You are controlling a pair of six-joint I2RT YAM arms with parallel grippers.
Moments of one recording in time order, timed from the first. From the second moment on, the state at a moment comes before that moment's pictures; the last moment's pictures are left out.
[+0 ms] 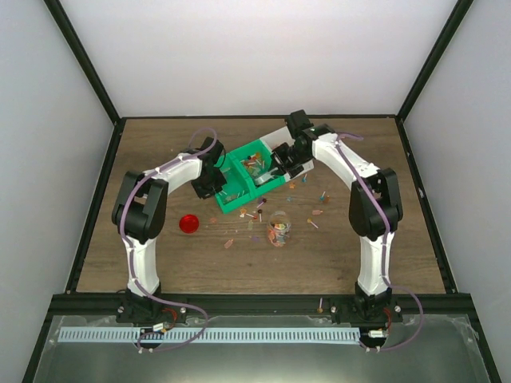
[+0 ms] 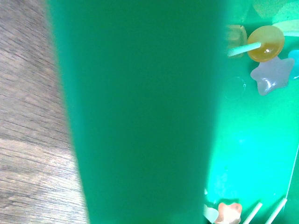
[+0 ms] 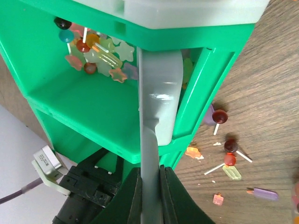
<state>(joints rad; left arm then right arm) -0.38 2.01 1.42 -0.76 0.02 -0.89 0.42 2.02 1.74 -0.88 -0.45 1.29</state>
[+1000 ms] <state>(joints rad) -0.36 2.04 1.47 -0.78 0.01 -0.91 0.38 2.08 1.23 0.25 -0.70 1.21</state>
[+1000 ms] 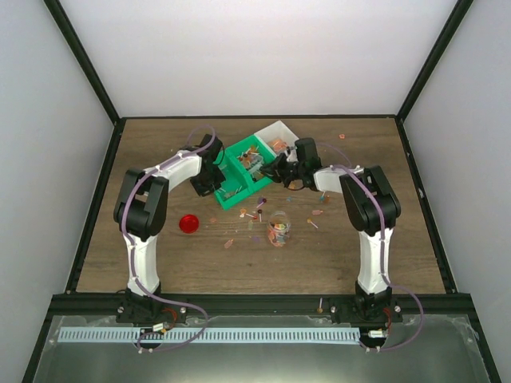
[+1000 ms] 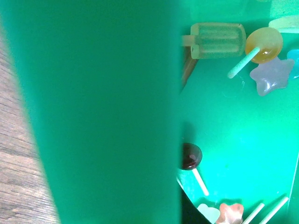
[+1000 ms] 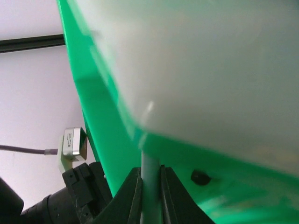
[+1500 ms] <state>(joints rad) -0.36 2.06 1.49 -0.80 0.01 -0.91 0.32 1.86 1.00 0.31 -0.75 1.20</state>
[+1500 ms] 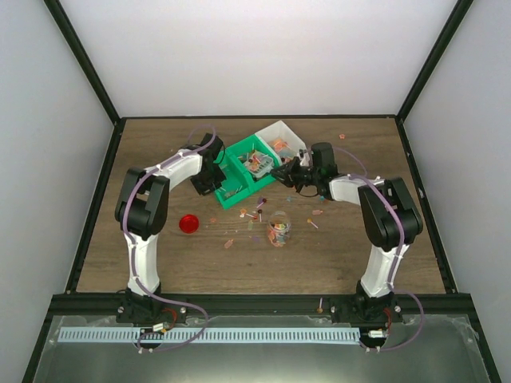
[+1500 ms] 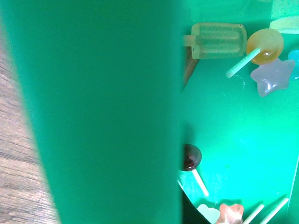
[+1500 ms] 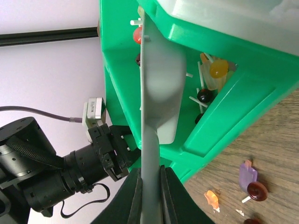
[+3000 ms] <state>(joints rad) -0.36 2.05 1.48 -0.77 0.02 -0.89 0.14 1.03 0.54 0.16 -0.92 1.03</state>
